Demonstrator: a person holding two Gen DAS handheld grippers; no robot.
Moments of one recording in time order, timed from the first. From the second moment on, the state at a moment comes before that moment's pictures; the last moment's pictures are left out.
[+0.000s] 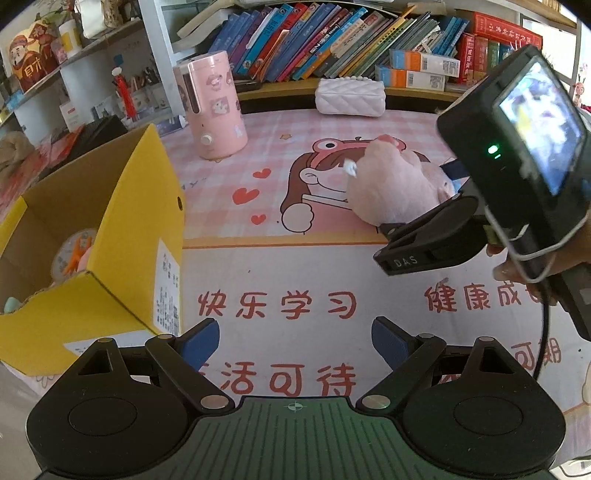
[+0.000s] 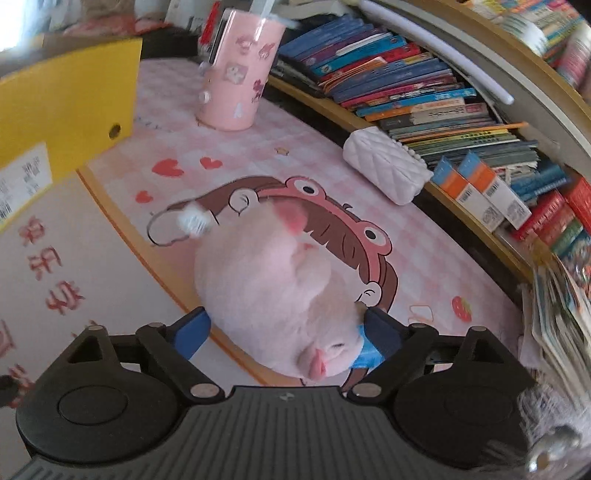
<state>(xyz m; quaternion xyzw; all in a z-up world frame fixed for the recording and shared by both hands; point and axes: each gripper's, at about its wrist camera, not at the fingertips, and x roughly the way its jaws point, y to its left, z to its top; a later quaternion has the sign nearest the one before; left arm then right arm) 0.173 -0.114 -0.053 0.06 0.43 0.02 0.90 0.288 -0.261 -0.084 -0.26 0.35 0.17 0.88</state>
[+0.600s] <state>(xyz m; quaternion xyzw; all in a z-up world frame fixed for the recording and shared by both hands) 0.208 -0.130 -0.058 0.05 0.43 0.00 0.90 0.270 -0.319 -0.052 -0.10 0.36 0.16 0.91</state>
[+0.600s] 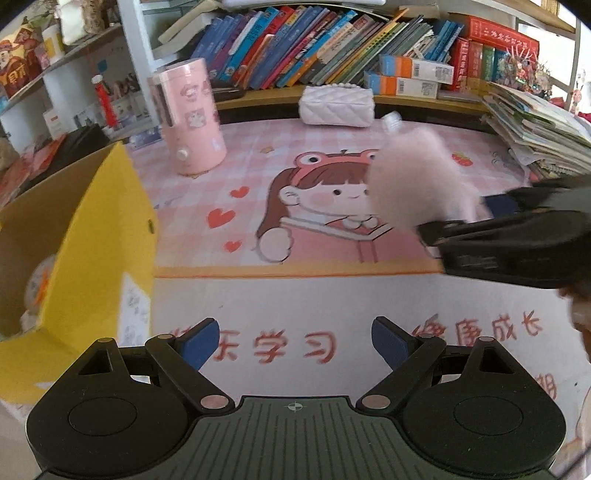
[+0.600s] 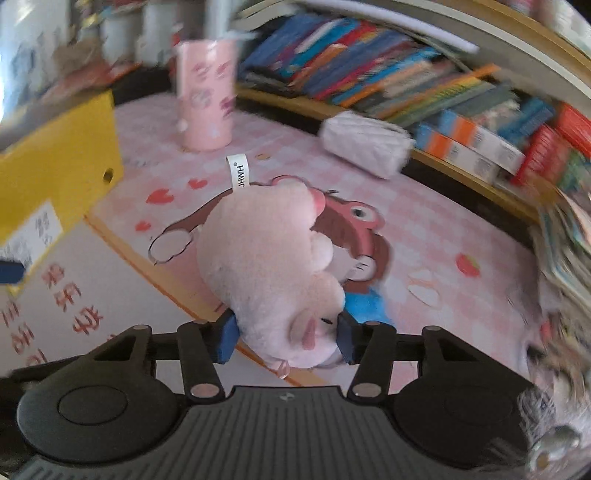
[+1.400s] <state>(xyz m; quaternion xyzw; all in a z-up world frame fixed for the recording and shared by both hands) 0.318 -0.252 -0.095 0.06 0.36 -0.10 0.92 0.185 -0.425 -0.011 0.00 0.35 -0.03 0.94</state>
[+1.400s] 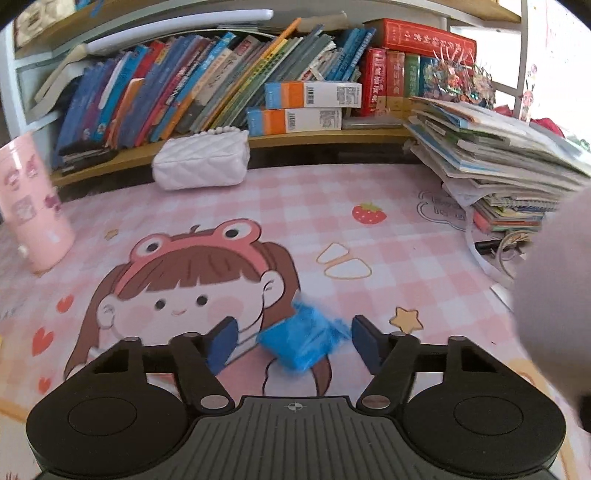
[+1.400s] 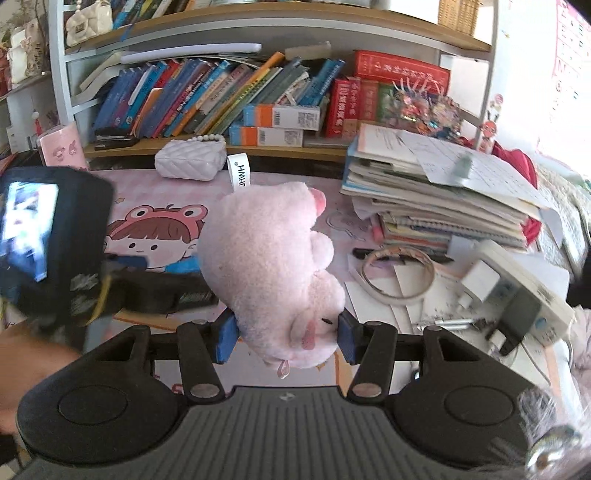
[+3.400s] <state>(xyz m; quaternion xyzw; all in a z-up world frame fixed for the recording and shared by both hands) -0.037 0.160 -0.006 -0.06 0.34 0.09 0.93 -0.005 -0.036 -0.005 -0.03 0.40 0.18 0.90</state>
